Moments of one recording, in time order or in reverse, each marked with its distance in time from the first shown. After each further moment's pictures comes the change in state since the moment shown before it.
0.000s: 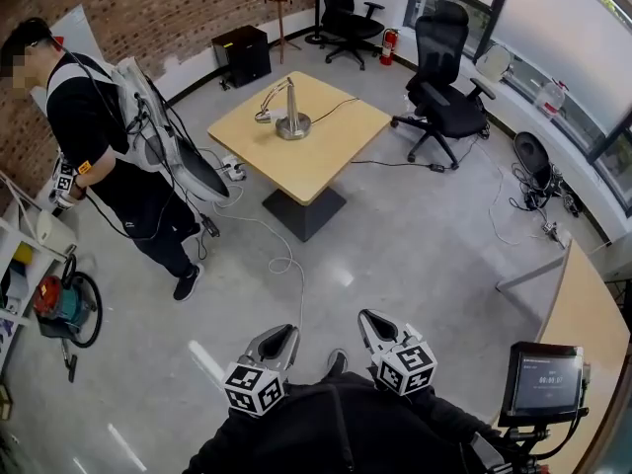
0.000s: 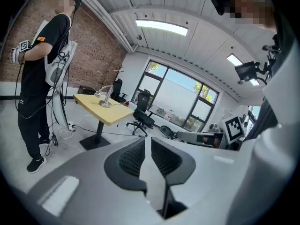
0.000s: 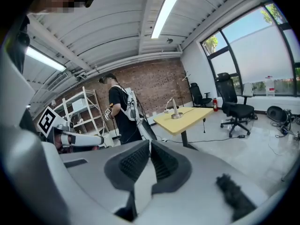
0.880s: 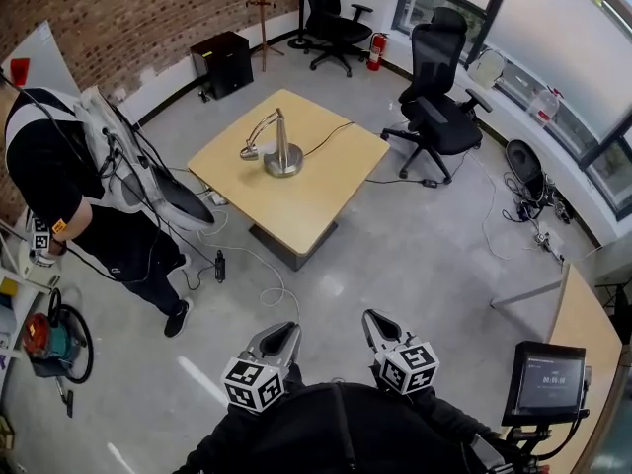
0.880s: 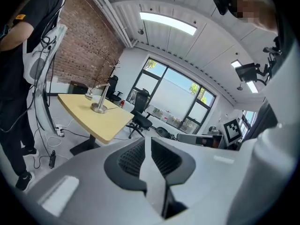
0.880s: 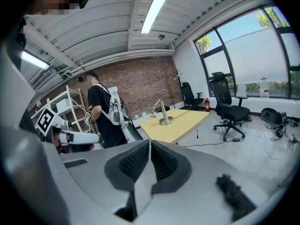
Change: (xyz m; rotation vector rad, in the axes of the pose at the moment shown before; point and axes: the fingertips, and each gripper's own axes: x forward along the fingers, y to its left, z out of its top) left arm 0.135 0.103 0.102 -0.027 0.031 -0.097; right arm 0.138 -0.093 0.077 0.033 0.027 -0.112
